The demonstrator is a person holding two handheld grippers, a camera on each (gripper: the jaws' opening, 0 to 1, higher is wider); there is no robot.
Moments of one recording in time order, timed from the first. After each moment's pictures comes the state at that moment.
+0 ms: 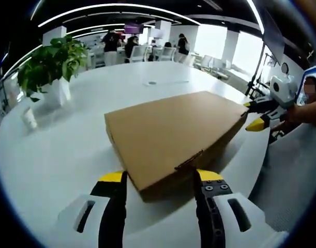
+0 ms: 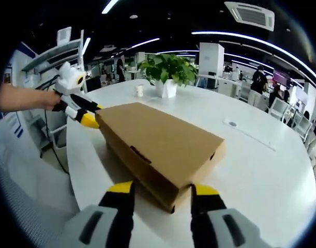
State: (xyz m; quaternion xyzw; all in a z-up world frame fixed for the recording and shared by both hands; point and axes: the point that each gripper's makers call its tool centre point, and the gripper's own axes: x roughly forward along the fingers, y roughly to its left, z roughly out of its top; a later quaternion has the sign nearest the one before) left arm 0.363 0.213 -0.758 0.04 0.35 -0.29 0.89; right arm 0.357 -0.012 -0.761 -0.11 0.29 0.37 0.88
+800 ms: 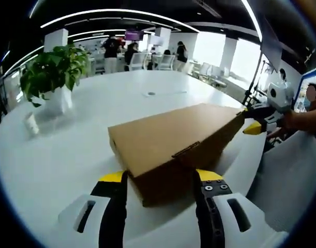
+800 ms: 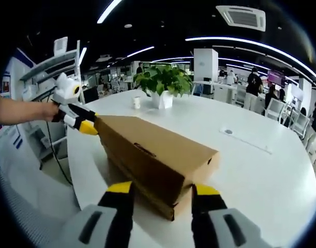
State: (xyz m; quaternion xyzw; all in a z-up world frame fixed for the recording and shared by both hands) left arm 0.366 0.214 -0.731 0.02 0.33 -0.30 0.90; right arm 0.361 -0.010 -0.732 -0.08 0.26 0.36 0.89
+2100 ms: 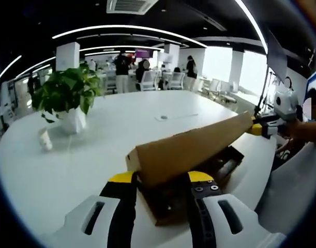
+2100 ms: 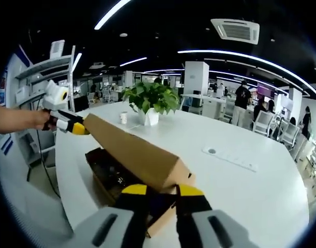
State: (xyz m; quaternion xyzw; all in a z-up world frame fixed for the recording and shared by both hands) left arm 0.403 0.230 -0.680 0.01 0.25 -0.25 0.93; right arm 0.405 -0.027 -0.681 -0.08 0.21 0.32 0.92
